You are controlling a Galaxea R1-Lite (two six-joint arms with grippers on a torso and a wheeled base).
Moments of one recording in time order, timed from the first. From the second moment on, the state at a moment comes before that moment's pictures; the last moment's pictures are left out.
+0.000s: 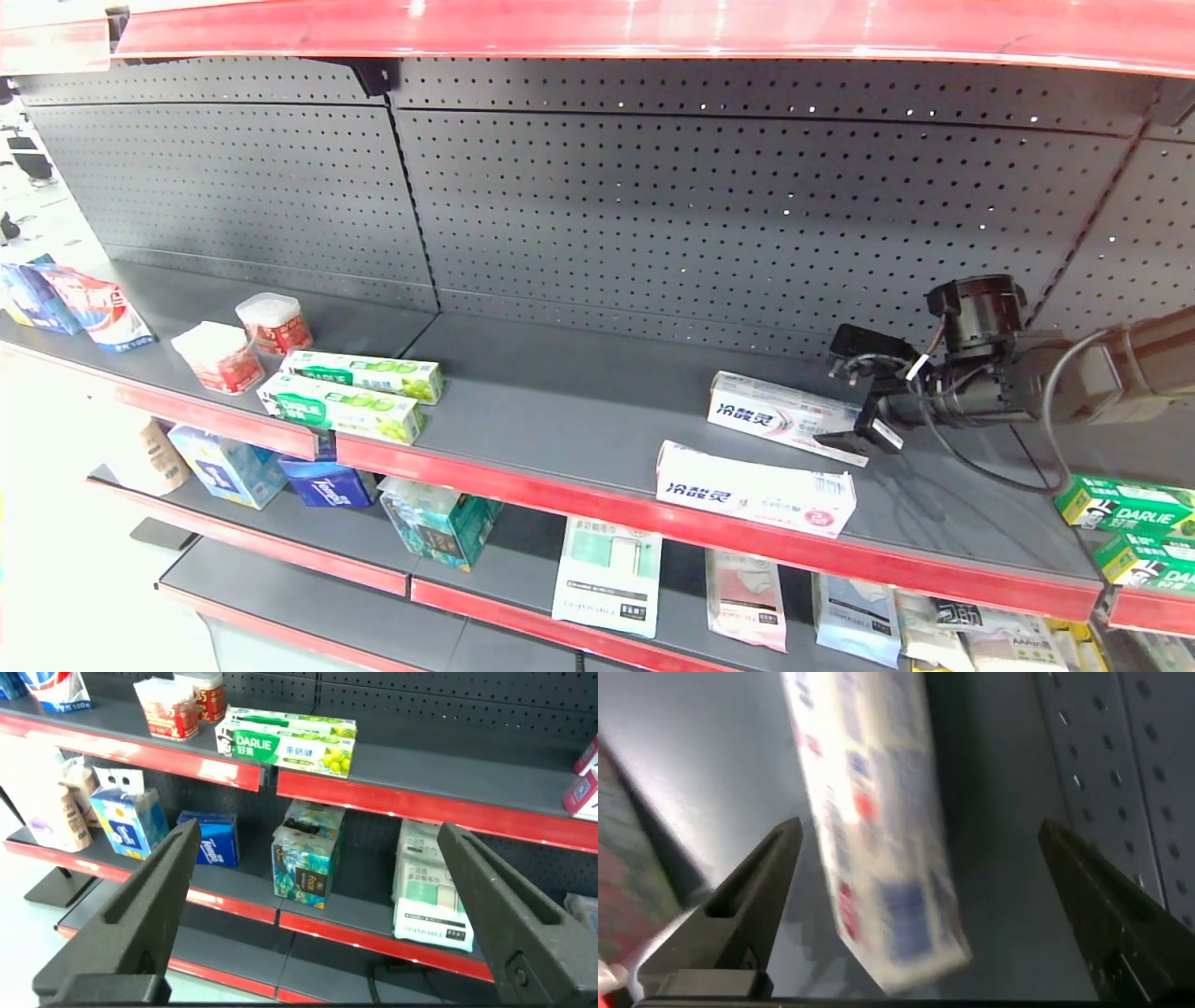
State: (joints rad) left arm 0.00 0.00 0.00 0.00 0.02 -0.04; right arm 0.04 2.01 -1.08 -0.18 0.26 -0.94
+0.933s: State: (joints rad) left arm 0.00 0.00 0.00 0.00 0.02 -0.04; right arm -0.06 1.96 -0.99 -0.20 0.23 -0.82
